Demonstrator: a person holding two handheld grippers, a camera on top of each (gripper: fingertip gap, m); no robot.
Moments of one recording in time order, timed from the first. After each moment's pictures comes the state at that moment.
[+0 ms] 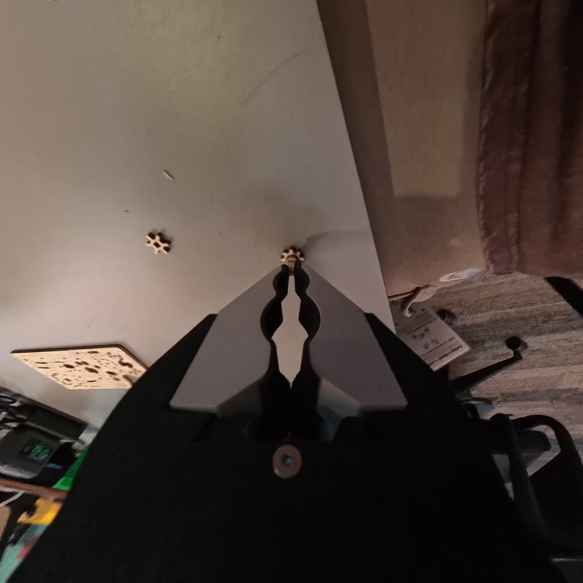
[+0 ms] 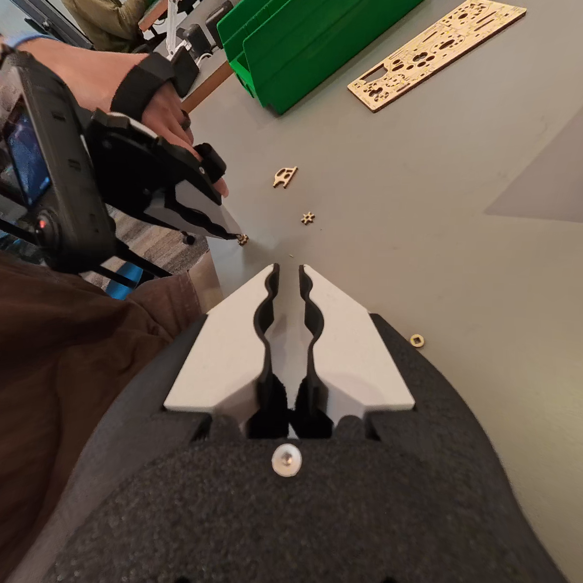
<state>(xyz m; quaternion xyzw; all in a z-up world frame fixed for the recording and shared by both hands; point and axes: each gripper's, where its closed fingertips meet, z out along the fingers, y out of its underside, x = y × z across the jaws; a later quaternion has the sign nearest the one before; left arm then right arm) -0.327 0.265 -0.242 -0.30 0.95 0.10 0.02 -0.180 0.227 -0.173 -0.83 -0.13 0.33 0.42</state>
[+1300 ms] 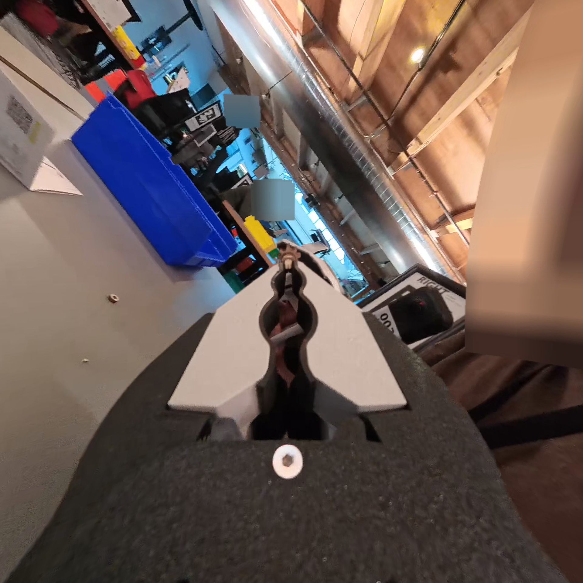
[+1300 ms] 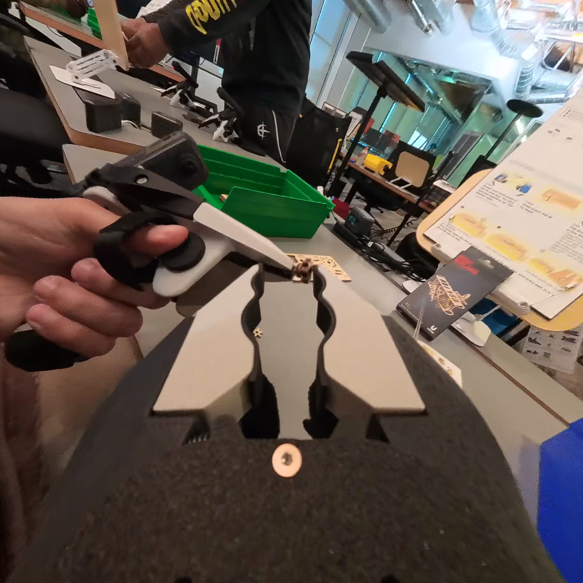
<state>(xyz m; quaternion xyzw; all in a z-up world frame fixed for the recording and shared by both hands) -0.230 0.207 -0.077 -0.55 0.21 -0.79 0.17 -0.238 0.220 -0.080 -0.68 -0.25 -0.03 0.69</state>
